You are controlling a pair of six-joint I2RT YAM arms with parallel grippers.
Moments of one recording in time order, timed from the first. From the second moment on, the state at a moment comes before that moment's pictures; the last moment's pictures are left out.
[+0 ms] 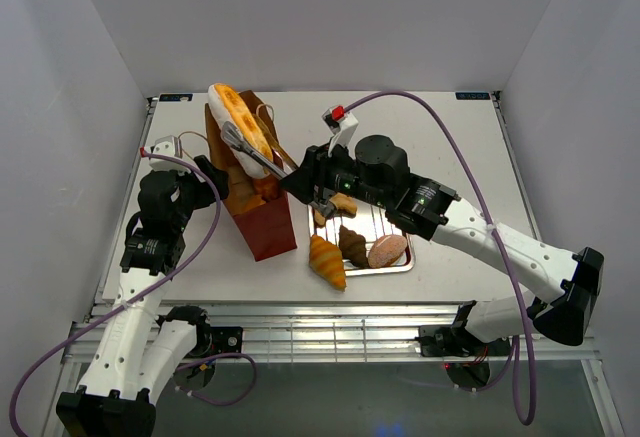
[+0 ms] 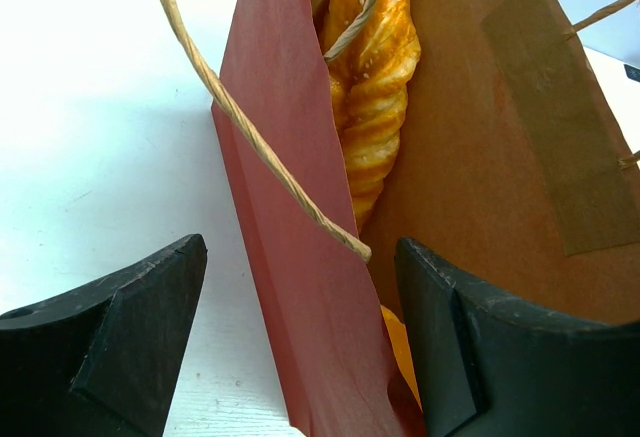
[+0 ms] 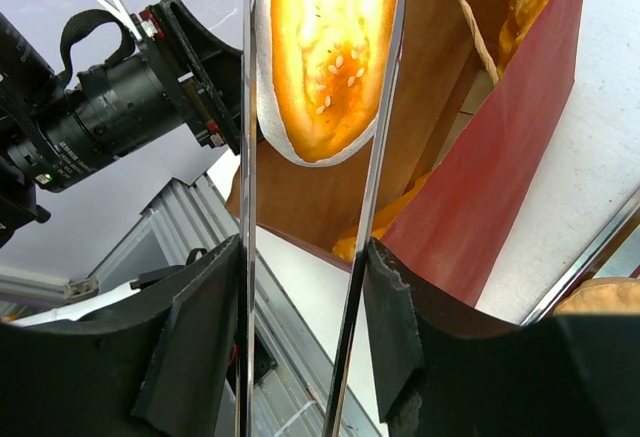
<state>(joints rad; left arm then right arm) -0.13 0.76 0.78 -0.31 -0.04 -0.36 1.01 1.33 1.32 -0.17 -0.05 0.49</state>
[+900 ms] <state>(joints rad) -0.13 0.76 0.78 -0.31 -0.04 -0.36 1.02 1.25 1.31 -0.15 -0.03 0.49</state>
